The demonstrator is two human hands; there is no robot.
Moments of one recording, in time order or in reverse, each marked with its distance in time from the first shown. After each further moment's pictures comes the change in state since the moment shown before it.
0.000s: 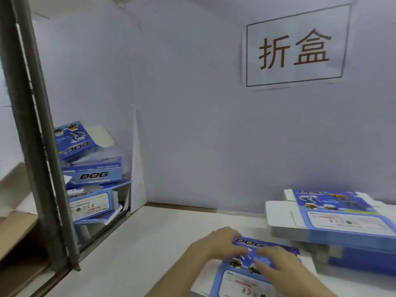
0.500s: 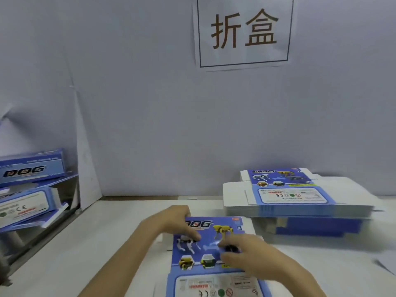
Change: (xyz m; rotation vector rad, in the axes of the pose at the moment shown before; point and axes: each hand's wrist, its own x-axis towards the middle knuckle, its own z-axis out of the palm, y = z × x) left_hand 0.019 -0.006 -0.020 0.119 -0.009 -0.102; right_hand -0.009 0.035 -0.011 0.018 -0.099 -0.112
